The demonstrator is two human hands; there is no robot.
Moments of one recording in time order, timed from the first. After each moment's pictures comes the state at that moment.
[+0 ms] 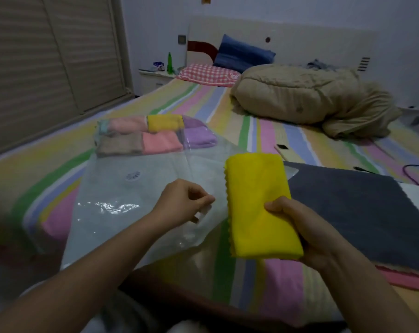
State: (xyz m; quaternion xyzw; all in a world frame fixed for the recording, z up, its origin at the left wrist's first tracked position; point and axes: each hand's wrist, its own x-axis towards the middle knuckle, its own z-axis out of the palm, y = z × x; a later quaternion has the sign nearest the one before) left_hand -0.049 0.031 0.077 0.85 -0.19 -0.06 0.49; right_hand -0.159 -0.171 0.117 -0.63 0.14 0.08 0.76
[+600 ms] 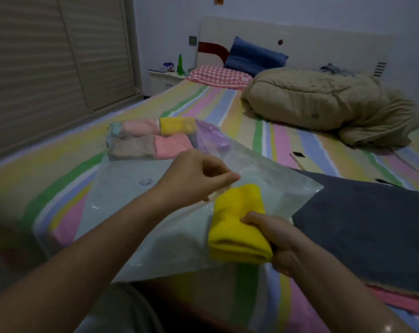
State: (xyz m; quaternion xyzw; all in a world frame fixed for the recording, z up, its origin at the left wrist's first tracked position) left_hand -0.026 0.052 0.138 0.83 -0.32 0.04 0.45; right_hand -0.076 -0.126 0.064 -0.63 0.25 0.12 0.73
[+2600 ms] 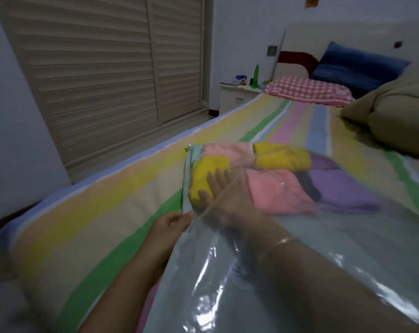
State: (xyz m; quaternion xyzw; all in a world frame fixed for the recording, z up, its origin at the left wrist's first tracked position) left_hand 0.191 0.255 0.005 0.72 0.15 0.01 0.68; right_hand 0.330 0.119 -0.048 -0.95 -0.24 -0.19 0.00
